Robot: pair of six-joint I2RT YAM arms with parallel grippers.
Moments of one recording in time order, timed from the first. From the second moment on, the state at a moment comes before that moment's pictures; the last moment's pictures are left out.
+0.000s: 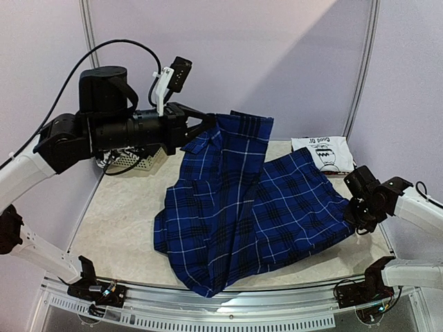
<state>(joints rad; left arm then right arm) -1.06 1.29 1.53 -0.43 0.00 -0.16 0.40 1.00 0.70 -0.95 0.40 1.04</state>
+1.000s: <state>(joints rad) -0.68 1.51 1.70 -0.45 0.09 0.21 0.38 1.65 1.19 -0.82 0.55 0.95</state>
